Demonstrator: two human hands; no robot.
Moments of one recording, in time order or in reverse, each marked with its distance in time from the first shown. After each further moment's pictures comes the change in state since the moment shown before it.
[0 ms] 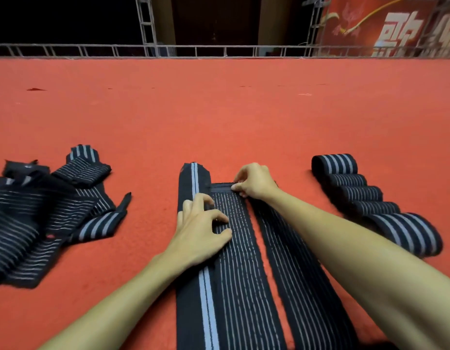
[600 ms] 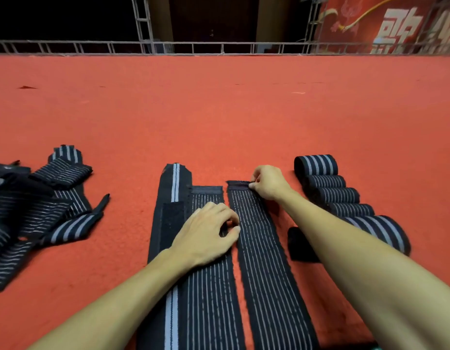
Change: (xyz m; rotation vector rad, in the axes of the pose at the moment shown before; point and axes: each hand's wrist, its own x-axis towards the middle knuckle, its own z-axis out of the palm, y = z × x) left_hand 0.020 0.040 0.028 0.039 -0.069 0.250; right_hand -0.001 0.051 -0.051 -0.315 0.036 0.065
